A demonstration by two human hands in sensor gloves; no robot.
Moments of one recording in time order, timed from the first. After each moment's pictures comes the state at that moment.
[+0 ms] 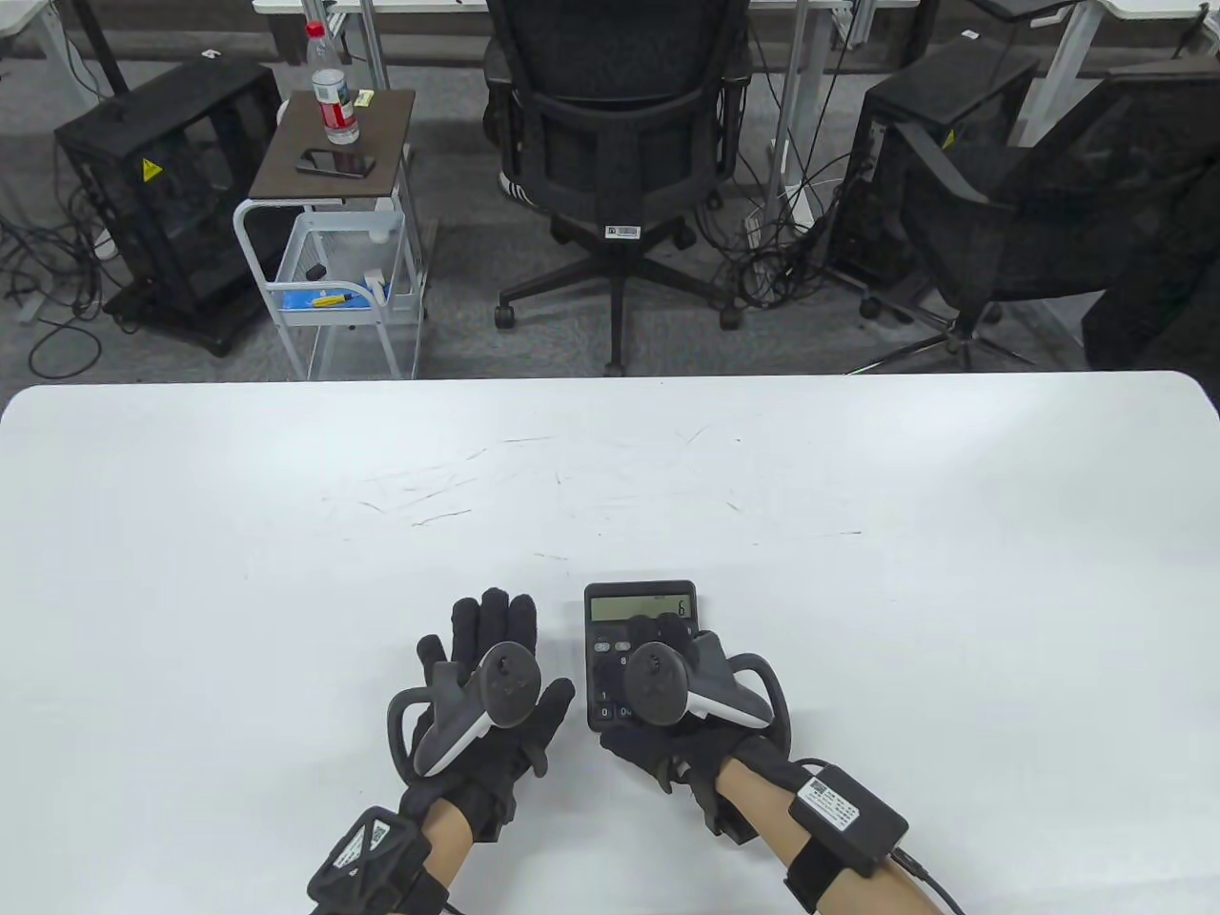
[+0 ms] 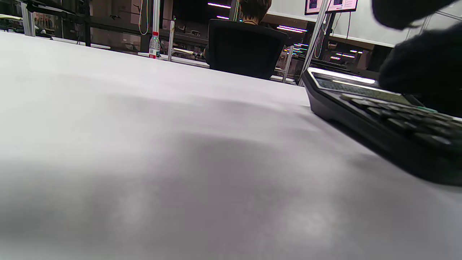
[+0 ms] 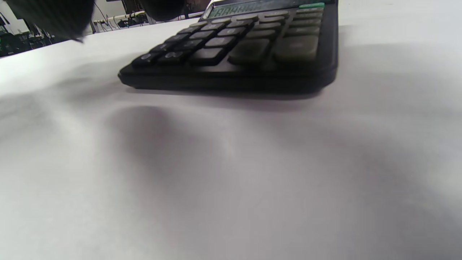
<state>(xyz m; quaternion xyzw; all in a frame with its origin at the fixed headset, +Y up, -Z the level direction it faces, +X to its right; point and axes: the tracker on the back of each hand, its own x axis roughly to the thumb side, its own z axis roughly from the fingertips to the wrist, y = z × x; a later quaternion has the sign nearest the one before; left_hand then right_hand) -0.165 -0.740 -0.342 -0.03 -0.04 0.09 0.99 0.037 -0.754 -0.352 0.20 0.14 0.97 0.07</state>
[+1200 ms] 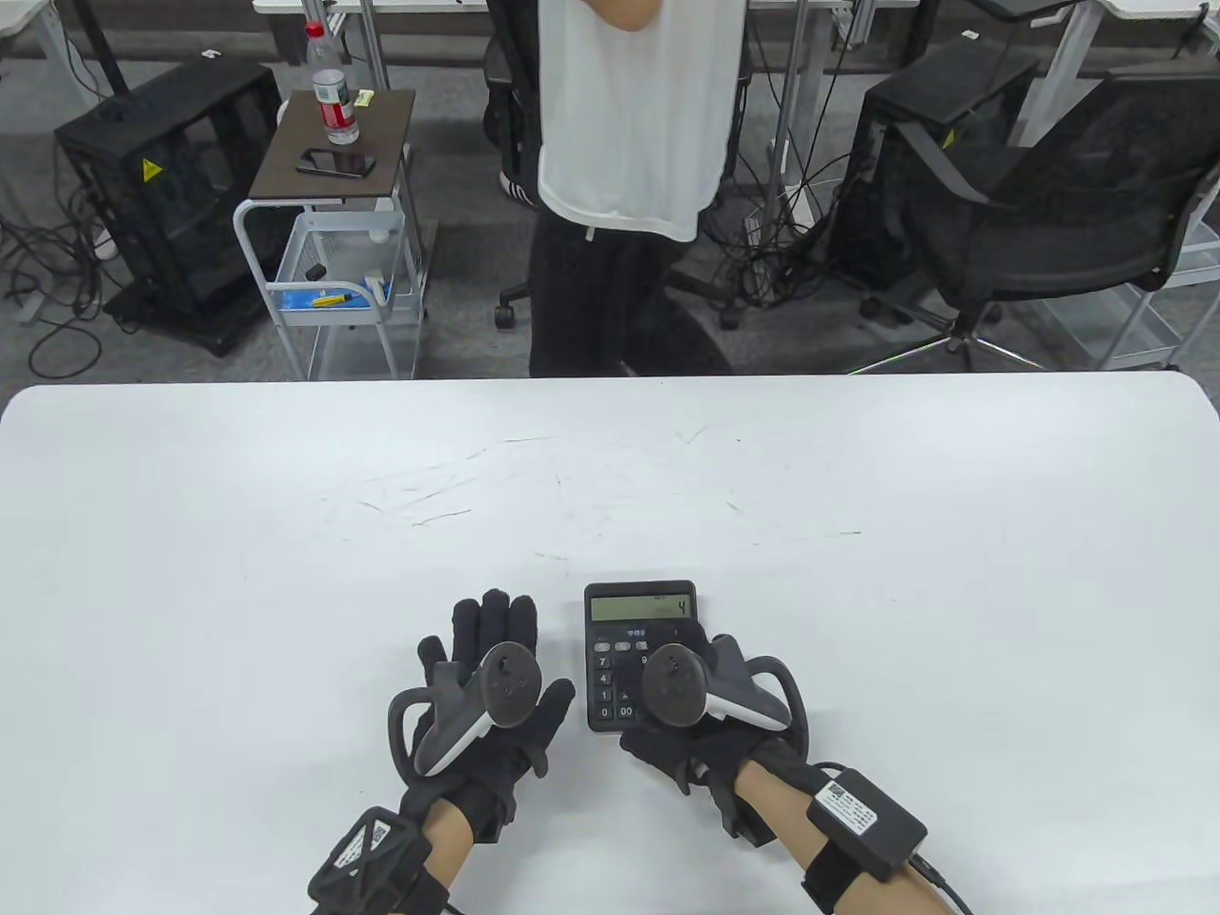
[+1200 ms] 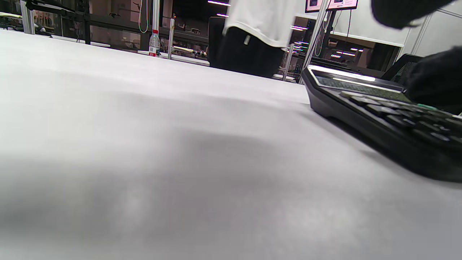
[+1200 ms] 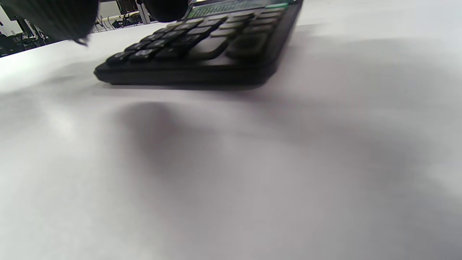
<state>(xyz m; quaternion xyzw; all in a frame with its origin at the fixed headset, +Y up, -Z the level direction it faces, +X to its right) -0.165 -0.740 -0.342 -0.03 -0.04 0.09 0.99 0.067 -0.756 -0.350 0.20 0.14 0.97 0.08</state>
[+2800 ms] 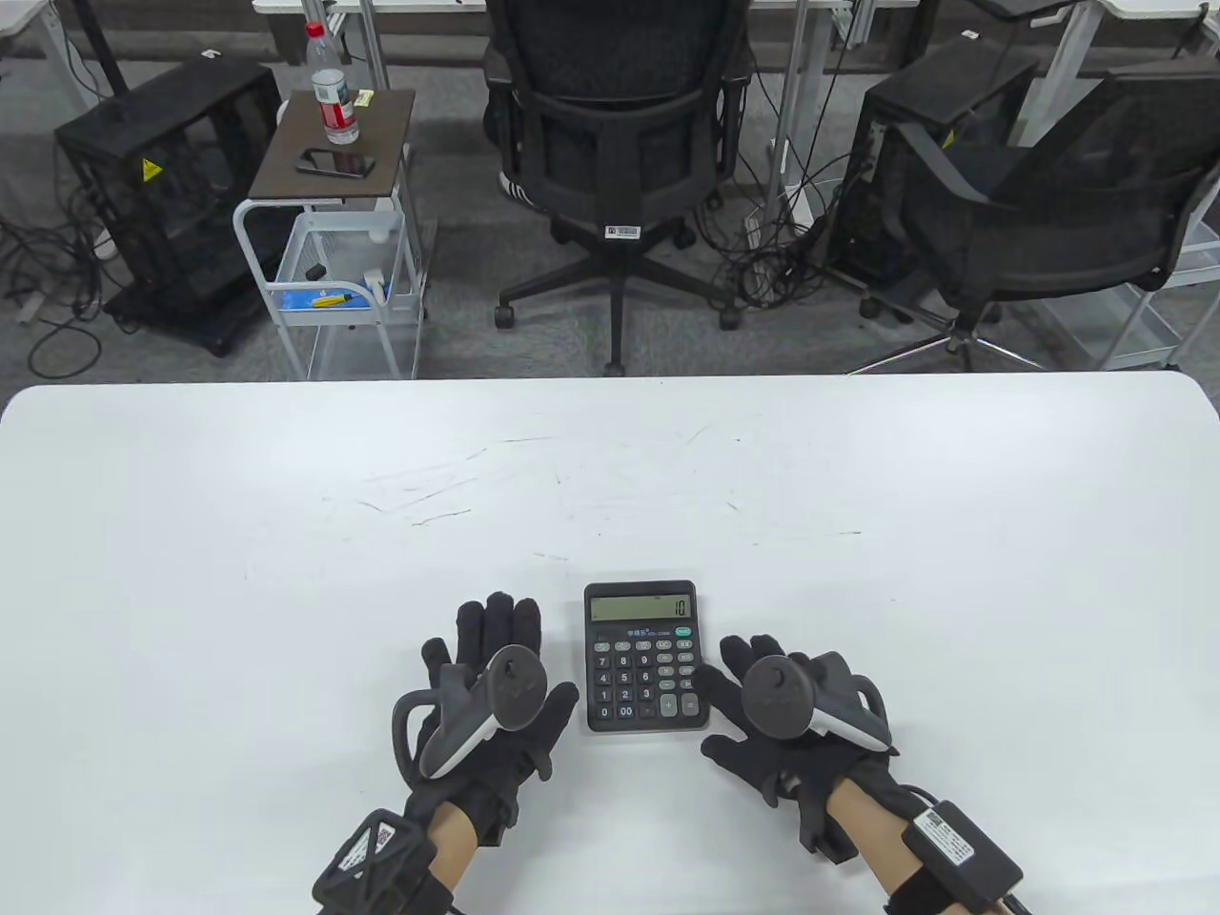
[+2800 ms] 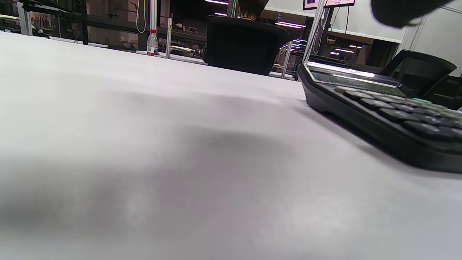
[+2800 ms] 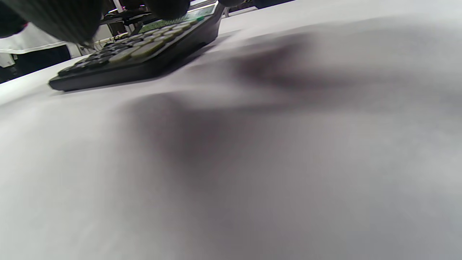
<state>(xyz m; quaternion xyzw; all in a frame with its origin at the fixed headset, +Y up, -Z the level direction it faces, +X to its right) -0.161 -0.740 -0.340 -0.03 -0.04 0.08 1.00 0.140 -0.767 -0.342 0.17 0.12 0.97 0.12</state>
